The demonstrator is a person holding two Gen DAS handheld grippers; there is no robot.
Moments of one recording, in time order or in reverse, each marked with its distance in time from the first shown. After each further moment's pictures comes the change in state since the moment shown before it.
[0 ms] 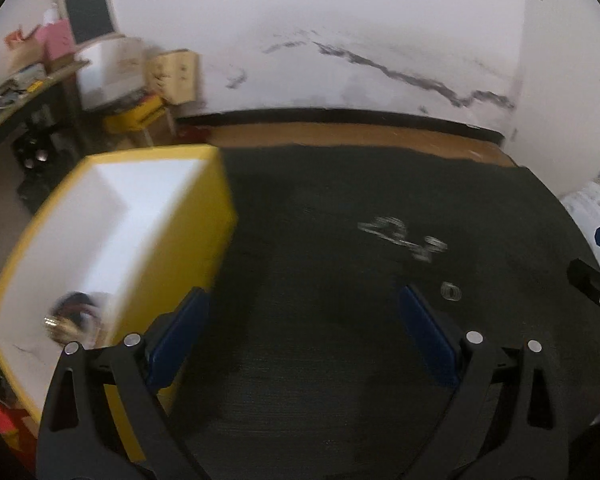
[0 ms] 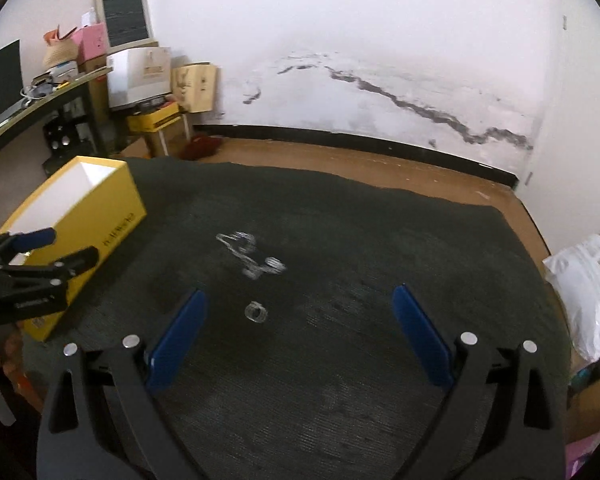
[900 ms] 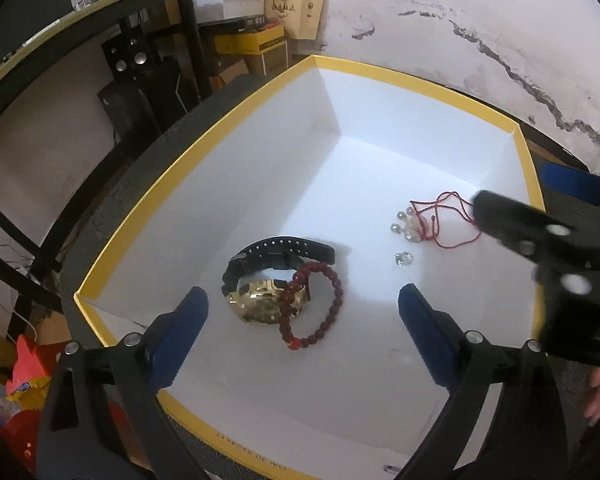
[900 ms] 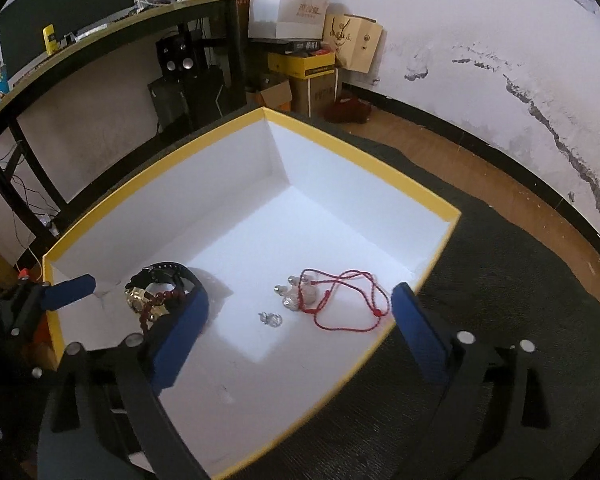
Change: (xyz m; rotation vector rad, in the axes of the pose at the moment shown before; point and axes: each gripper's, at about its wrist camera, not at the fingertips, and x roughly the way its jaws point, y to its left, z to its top) left arm -0.008 0.252 -0.032 -0.264 0.160 0.240; right arm 0.106 0.357 0.100 -0.323 0.151 0.327
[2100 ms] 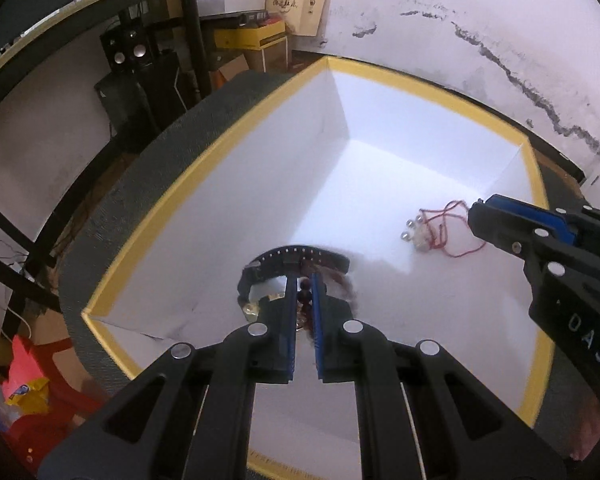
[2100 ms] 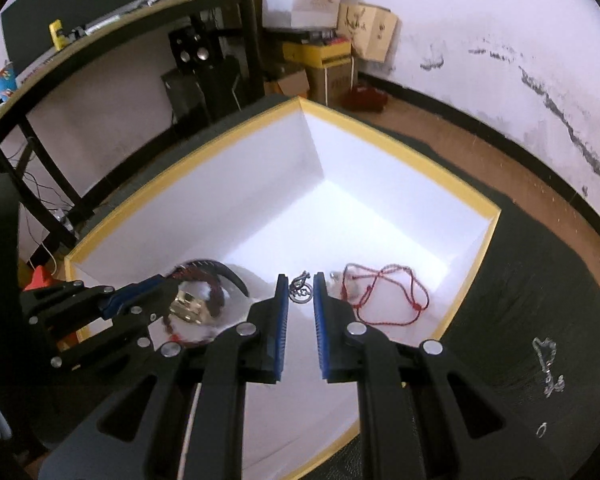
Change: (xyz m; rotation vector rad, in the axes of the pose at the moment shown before) left arm 0.010 0.014 0.007 -0.016 0.030 -0.023; right arm 0.023 0.035 0.003 -0.003 0.078 0.046
